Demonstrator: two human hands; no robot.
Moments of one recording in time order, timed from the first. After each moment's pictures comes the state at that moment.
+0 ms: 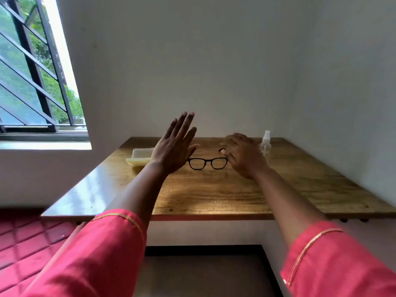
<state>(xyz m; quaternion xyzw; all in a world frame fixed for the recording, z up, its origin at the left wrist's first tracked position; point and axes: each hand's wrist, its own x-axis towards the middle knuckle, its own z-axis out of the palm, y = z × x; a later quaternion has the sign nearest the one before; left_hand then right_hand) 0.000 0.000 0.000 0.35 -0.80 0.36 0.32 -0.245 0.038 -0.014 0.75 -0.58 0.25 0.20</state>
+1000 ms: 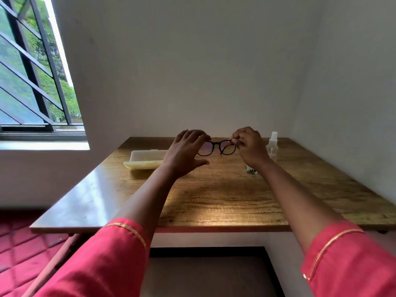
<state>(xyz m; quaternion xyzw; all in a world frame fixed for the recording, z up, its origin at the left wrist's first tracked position) -0.023 -0.021 -0.008 0.33 -0.86 0.20 0.34 -0.251 -0.002 -0.005 0.69 -0.54 0.49 0.04</state>
